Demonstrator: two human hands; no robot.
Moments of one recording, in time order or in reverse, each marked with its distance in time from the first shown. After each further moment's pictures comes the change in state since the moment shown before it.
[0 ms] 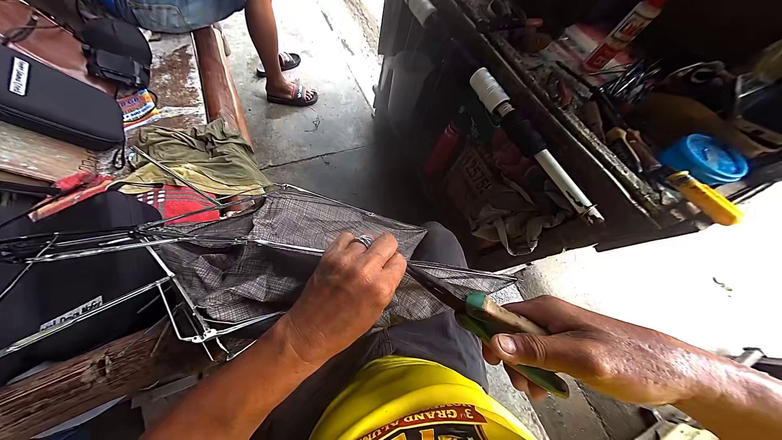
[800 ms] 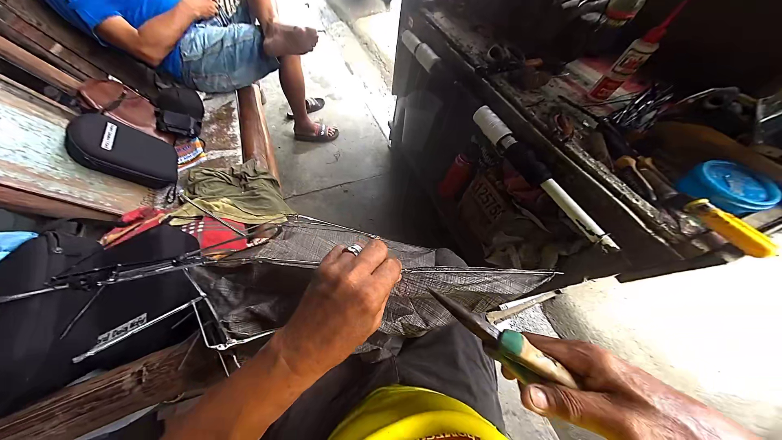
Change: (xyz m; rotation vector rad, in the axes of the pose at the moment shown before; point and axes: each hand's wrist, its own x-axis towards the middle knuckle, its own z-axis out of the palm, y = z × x) left_hand 0.021 -0.002 -0.020 -0.004 0.022 -0.094; right_hand -0.015 0.052 -0.010 -0.221 0.238 -0.387
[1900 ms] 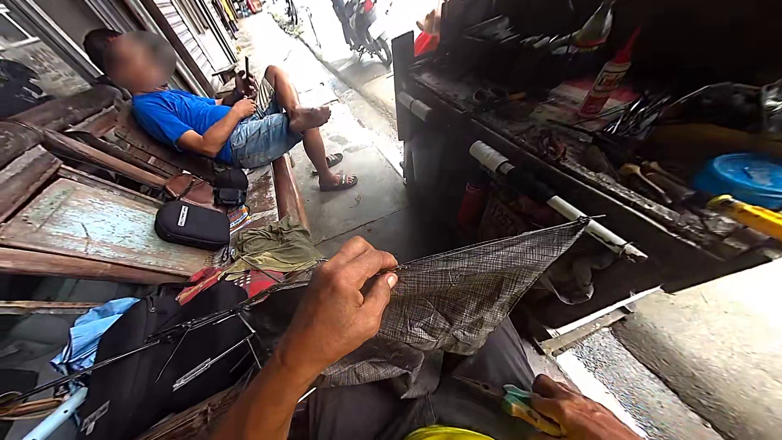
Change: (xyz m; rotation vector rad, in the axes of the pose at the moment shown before) left_hand 0.038 -0.012 -0.052 -0.244 0.009 -0.128; right_hand 0.007 0.121 0.061 -0.476 -0.018 0.299
